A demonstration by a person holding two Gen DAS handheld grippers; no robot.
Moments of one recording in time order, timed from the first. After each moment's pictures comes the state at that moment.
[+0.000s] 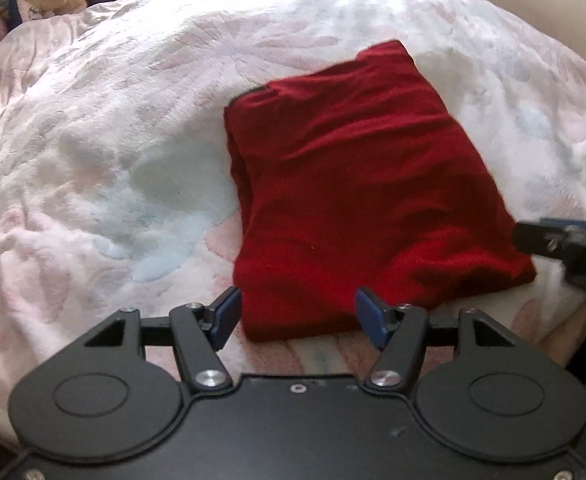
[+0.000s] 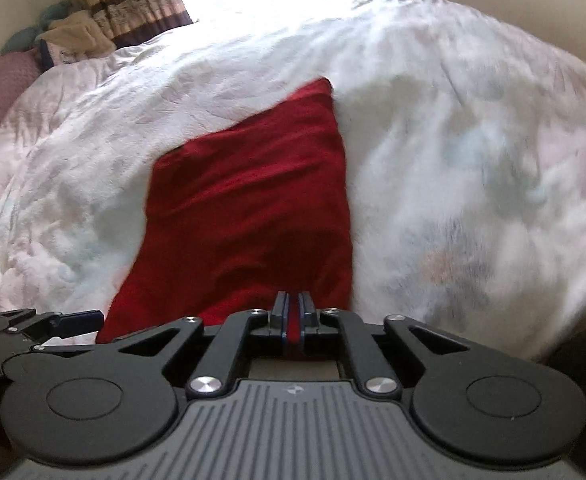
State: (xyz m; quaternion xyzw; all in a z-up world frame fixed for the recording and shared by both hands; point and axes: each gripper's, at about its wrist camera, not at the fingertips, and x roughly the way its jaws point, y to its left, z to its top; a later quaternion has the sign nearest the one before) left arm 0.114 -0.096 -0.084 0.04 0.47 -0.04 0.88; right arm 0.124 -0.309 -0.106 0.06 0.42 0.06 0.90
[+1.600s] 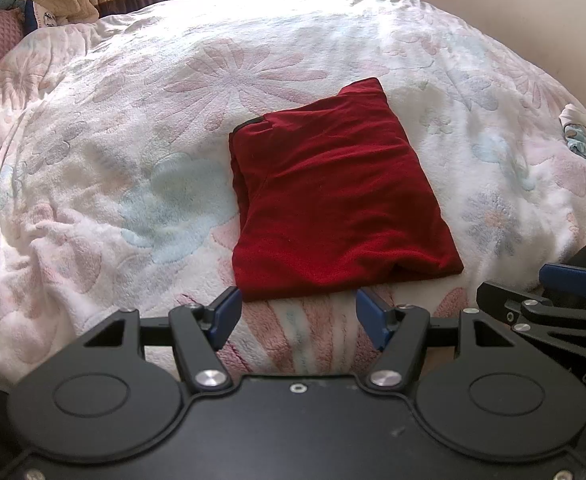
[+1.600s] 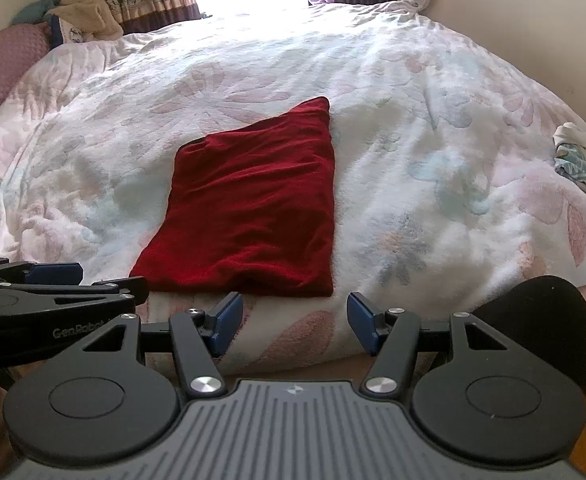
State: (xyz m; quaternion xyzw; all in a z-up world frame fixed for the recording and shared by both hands) left arm 0.056 -0.110 -0.026 0.02 0.45 -0.04 0.89; right arm 0.051 -0.296 -0.053 0.01 0.42 0.04 0.90
